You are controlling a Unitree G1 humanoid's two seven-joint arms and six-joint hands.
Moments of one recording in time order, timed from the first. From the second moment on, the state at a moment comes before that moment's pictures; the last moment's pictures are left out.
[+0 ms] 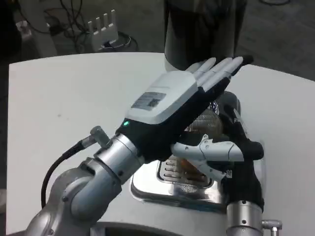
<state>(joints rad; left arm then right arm) -0.56 0.37 -0.25 -0.16 0.51 -0.20 -0.25 -0.33 0.09 0.20 0.17 -0.27 -0.03 -0.51</state>
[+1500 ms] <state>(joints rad) -0.50 0.34 -0.15 -0.21 0.29 -0.12 -0.27 -0.39 0.12 0.25 0.29 -0.33 -0.07 -0.72</state>
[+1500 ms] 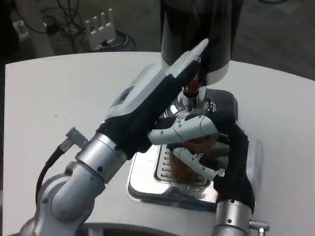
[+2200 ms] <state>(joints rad) -0.25 0.31 -0.02 -0.50 0.26 -0.04 -0.23 -0.23 0.06 0.33 0.10 -0.39 -0.03 -0.67</state>
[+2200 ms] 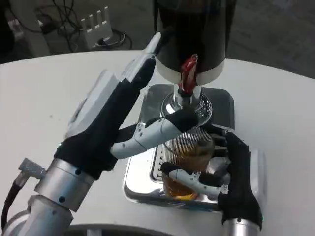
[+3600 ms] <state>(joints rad) 0.07 0.45 0.16 -0.23 0.23 -0.47 -0.19 0.02 0.04 0.41 -0.09 -0.41 -0.10 -0.66</state>
